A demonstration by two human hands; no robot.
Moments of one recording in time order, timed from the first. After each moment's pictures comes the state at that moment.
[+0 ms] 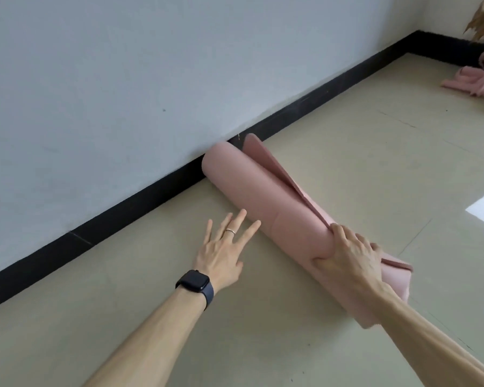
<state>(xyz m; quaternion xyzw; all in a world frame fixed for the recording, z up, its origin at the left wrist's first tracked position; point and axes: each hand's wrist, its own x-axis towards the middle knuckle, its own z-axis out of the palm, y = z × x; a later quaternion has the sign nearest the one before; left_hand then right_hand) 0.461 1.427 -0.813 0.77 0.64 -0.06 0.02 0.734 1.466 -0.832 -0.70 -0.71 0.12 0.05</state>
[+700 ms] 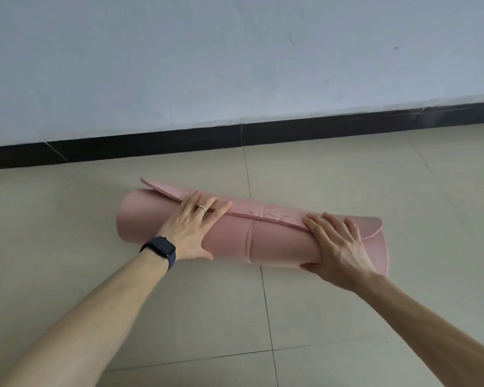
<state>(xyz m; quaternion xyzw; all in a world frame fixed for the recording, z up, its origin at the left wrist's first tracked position) 0.185 1.111 -0.830 0.62 0.77 -0.16 0.05 0.482 1.304 -0.835 -0.25 -0.96 0.07 -0.03</state>
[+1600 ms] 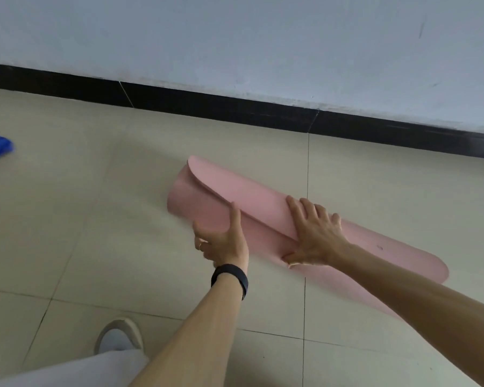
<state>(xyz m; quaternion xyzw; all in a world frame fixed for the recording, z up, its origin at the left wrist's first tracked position) 0.250 1.058 -0.827 -0.30 0.74 0.57 0.20 0.327 1.221 -0.836 -0.18 -0.96 0.06 -0.21</state>
